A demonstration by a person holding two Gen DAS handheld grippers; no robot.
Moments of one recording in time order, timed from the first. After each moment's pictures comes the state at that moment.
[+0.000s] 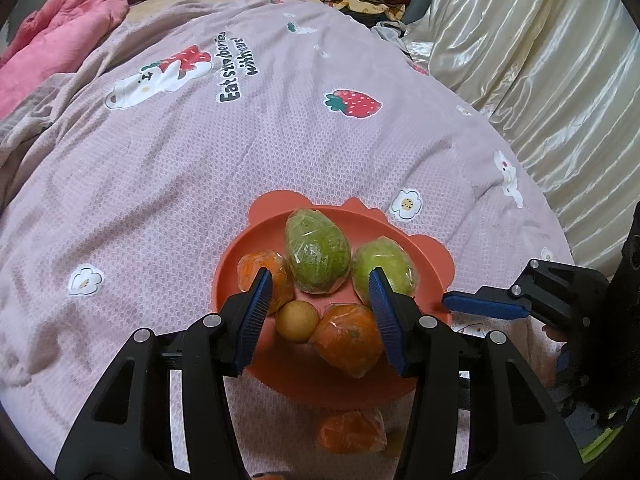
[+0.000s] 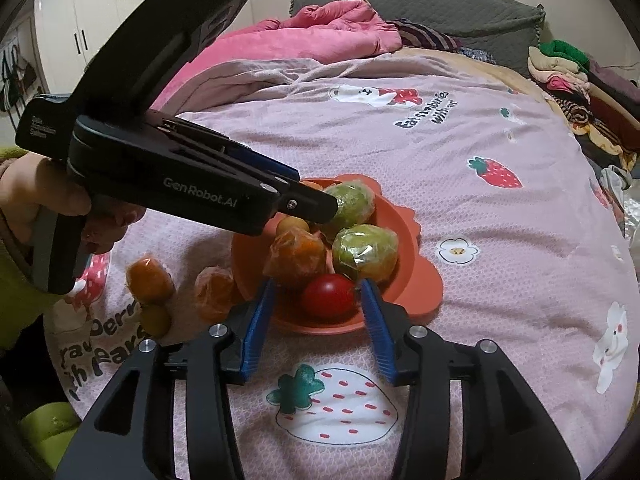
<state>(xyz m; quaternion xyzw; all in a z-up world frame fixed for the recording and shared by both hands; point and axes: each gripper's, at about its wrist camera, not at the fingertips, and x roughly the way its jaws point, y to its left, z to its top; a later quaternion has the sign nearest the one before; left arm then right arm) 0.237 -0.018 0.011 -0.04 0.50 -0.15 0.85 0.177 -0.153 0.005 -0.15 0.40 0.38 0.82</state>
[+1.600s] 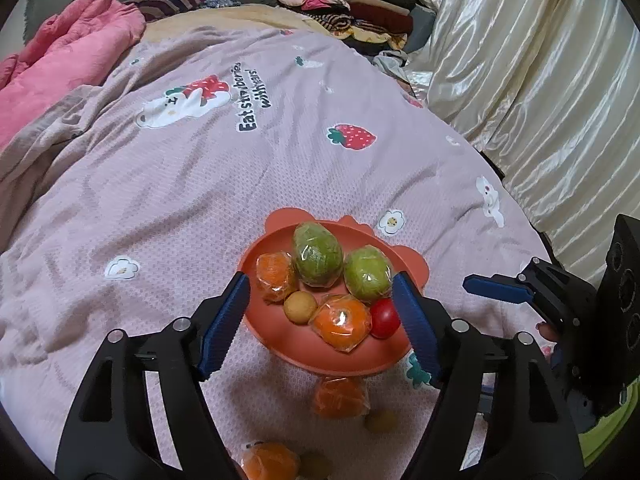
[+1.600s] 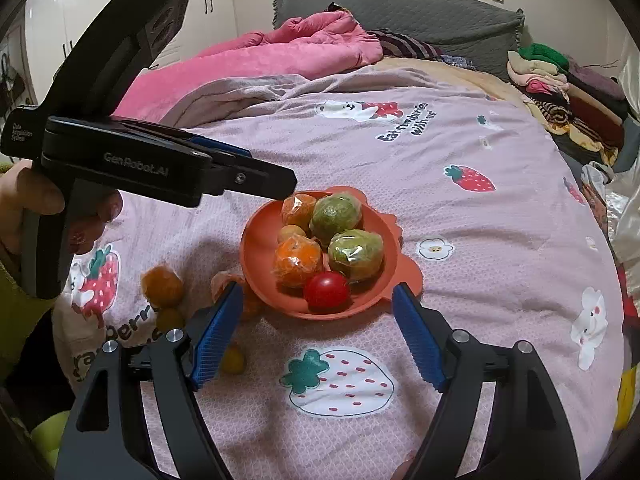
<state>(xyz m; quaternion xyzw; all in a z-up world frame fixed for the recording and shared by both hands) 0.206 -0.002 0.045 -0.06 0.46 -0.14 0.88 0.153 -0.163 0.028 -0.14 0.38 0.35 0.84</state>
